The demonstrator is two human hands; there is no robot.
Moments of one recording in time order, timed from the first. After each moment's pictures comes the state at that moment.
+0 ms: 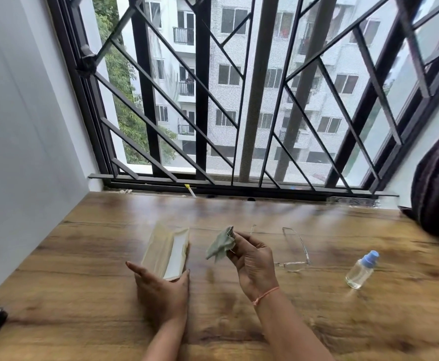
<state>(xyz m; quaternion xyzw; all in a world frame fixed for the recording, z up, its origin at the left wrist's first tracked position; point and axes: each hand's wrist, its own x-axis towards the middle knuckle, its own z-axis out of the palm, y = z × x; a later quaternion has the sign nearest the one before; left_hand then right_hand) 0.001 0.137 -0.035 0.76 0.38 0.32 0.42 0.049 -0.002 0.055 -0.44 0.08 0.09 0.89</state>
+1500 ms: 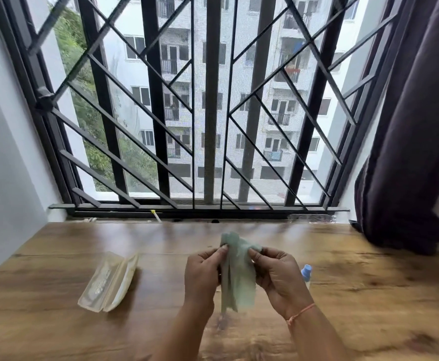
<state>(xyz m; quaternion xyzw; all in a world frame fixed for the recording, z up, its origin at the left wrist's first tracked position) 0.020 -0.028 0.112 0.60 0.10 0.09 0.79 0.039 -0.162 0.120 -0.53 0.02 0.09 0.84</state>
